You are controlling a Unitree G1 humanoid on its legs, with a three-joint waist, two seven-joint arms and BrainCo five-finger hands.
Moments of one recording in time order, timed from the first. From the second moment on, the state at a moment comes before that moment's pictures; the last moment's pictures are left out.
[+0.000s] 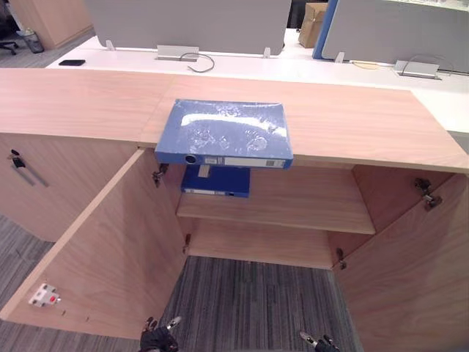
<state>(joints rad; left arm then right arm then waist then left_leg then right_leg) 0.06 -0.02 0.40 1.07 -0.32 -0.23 0.08 0.13 -0.01 -0.33 1.07 0.37 -0.09 -0.02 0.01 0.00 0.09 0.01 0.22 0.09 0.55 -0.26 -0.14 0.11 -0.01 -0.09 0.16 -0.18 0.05</state>
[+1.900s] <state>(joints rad) 0.28 -0.04 -0.05 -0.10 -0.10 -0.29 0.50 0.20 -0.01 -0.11 0.94 0.25 -0.06 -0.15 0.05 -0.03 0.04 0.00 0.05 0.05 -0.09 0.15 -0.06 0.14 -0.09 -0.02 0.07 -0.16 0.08</state>
